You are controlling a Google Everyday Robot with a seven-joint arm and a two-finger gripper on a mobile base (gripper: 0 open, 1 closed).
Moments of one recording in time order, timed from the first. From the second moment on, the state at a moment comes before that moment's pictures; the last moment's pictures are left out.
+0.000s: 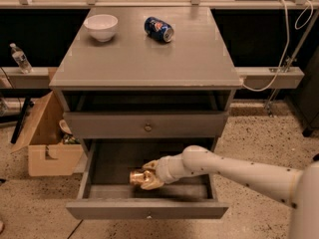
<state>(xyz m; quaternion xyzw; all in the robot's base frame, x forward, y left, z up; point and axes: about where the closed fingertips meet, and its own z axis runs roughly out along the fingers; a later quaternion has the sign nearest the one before) 0.555 0.056 0.431 -0.66 0.62 0.22 0.35</state>
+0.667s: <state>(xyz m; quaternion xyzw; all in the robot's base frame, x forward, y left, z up) 0.545 -0.055 0.552 -0.65 0.62 0.17 0.41</state>
